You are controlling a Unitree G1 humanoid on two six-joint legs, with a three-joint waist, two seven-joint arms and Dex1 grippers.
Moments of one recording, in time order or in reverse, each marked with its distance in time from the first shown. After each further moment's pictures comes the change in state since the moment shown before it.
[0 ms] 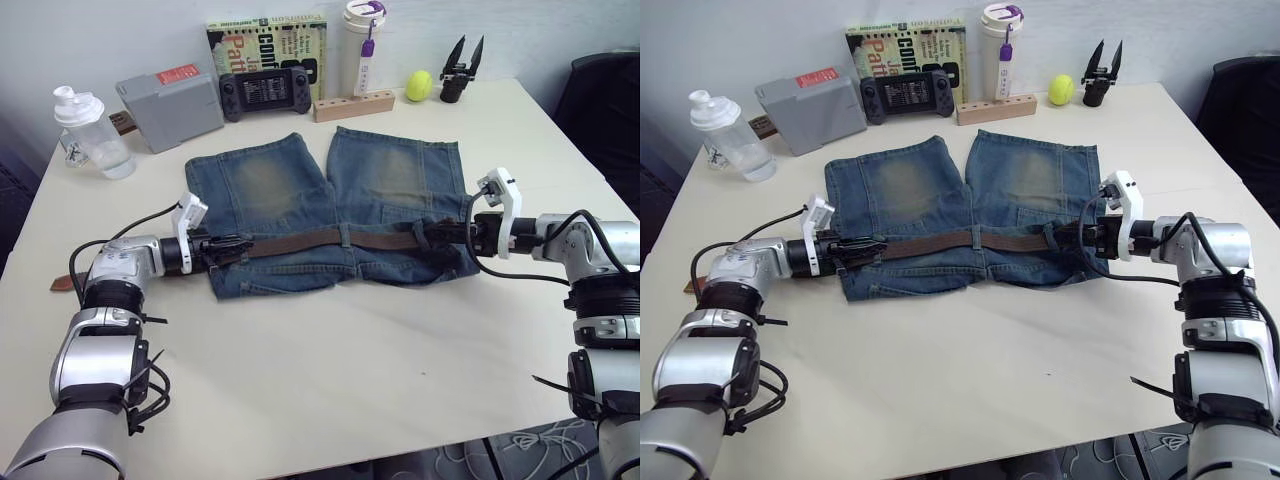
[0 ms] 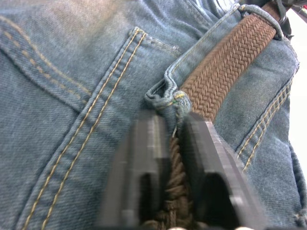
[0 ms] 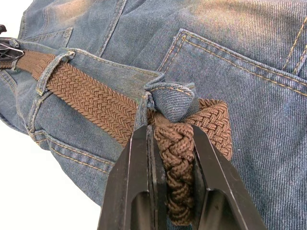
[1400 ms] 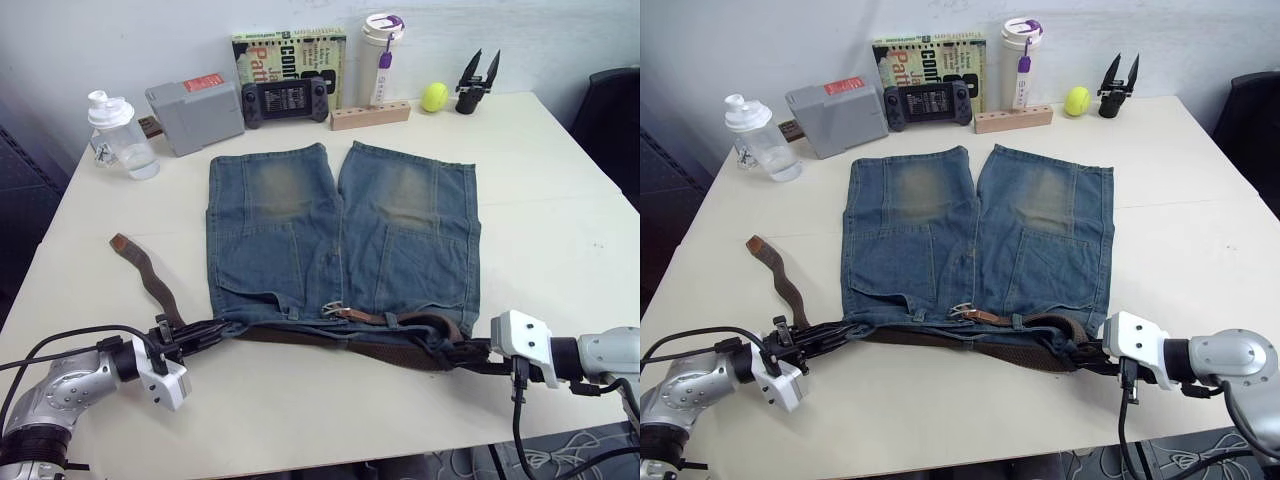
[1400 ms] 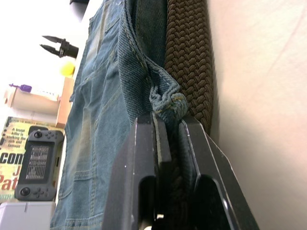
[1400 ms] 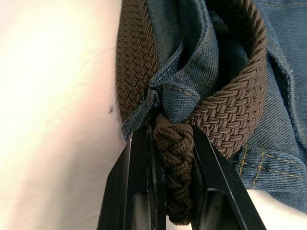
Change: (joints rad) left arm 0.843 0.217 0.083 -0.471 0.625 -1.685 0.759; right arm 1.045 -0.283 -0.108 -0.761 -0.069 -0.848 0.130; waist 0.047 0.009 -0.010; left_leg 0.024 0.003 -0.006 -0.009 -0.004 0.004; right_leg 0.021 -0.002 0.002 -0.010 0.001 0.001
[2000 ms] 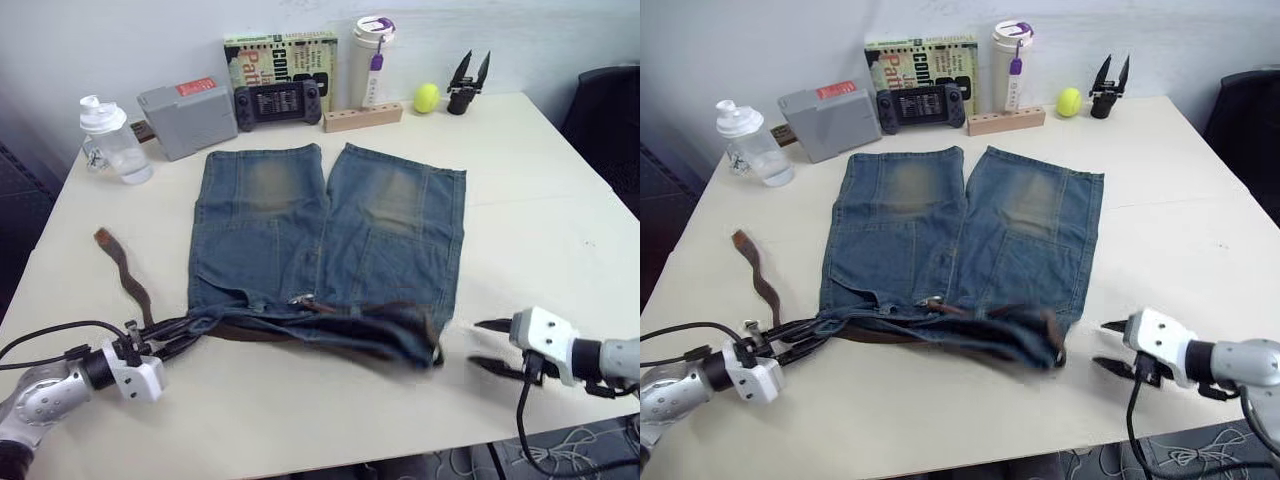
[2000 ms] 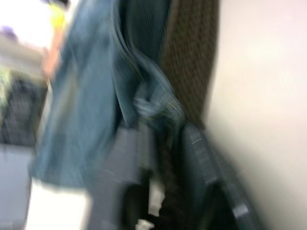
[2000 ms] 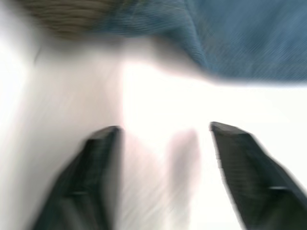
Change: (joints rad) left arm 0.069 0.116 -0.063 0.056 -0.115 0.147 0.087; right arm 0.046 0.007 -0.067 0.103 -0.063 -0.080 -0.124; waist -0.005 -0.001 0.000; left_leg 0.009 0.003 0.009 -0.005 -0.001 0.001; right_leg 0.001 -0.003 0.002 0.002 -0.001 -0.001
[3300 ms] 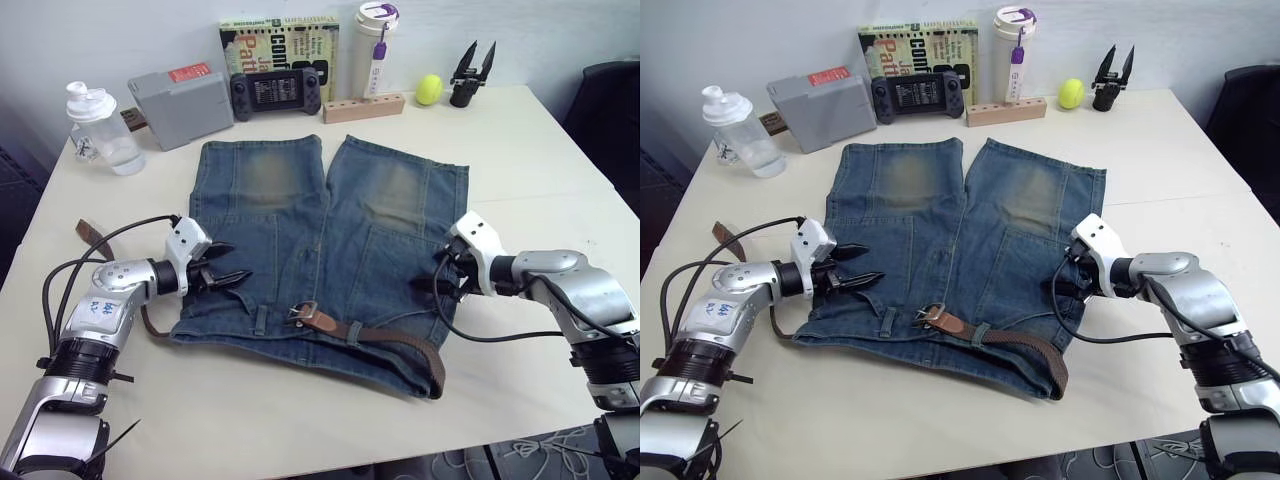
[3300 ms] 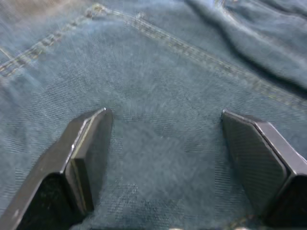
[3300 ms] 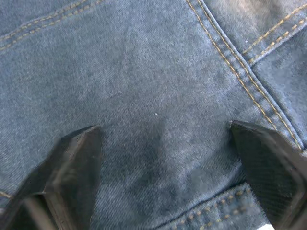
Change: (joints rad) left arm -0.556 -0.212 -0.189 -0.122 -0.588 1.371 -0.509; right arm -0.788 0.168 0.381 0.221 0.081 0.789 -0.233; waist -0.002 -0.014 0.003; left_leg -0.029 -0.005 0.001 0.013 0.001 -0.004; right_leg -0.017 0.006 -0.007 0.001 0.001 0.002
